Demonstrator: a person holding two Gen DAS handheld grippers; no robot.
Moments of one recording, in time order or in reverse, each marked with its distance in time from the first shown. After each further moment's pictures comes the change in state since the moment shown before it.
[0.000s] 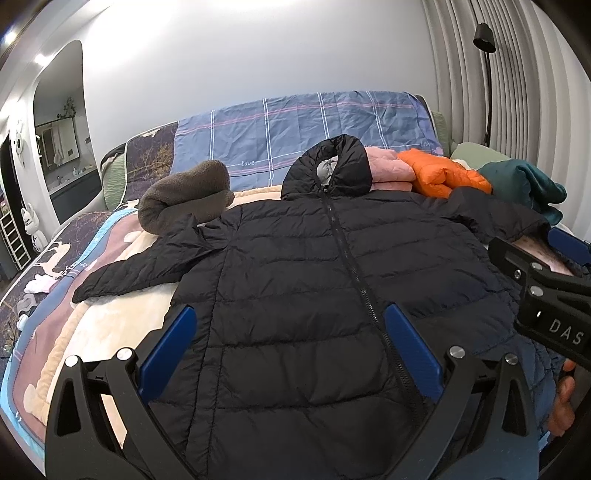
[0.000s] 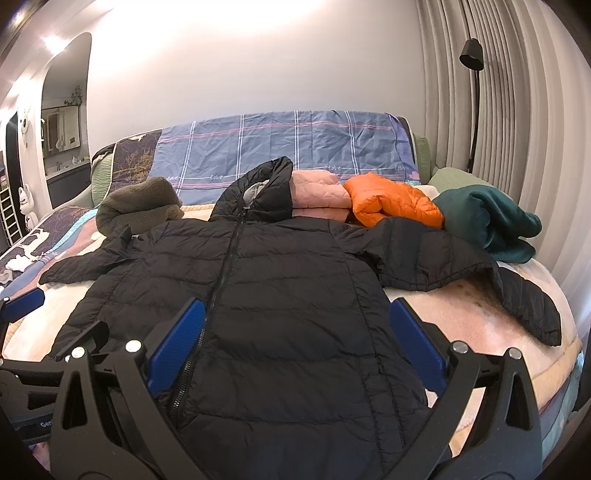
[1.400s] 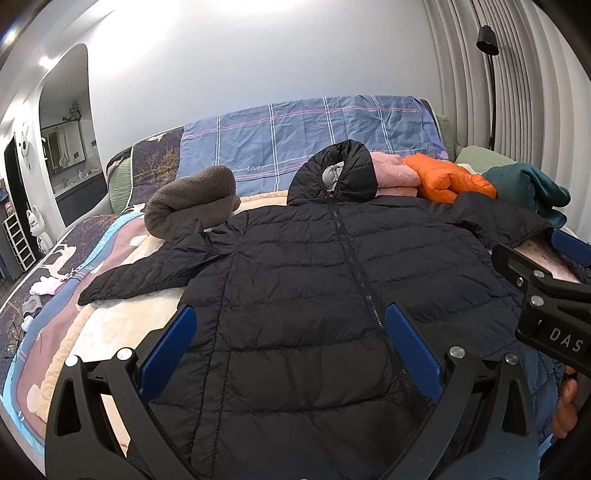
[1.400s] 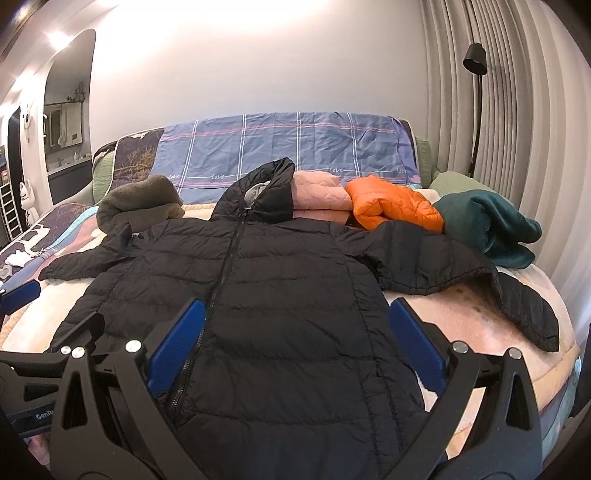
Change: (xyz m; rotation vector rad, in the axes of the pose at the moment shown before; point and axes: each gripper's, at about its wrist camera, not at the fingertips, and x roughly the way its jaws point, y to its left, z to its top) left arm -0.005 0.002 0.001 0.003 -0.023 0.022; right arm 0.000 0.005 0.000 -0.023 -0.005 -0.002
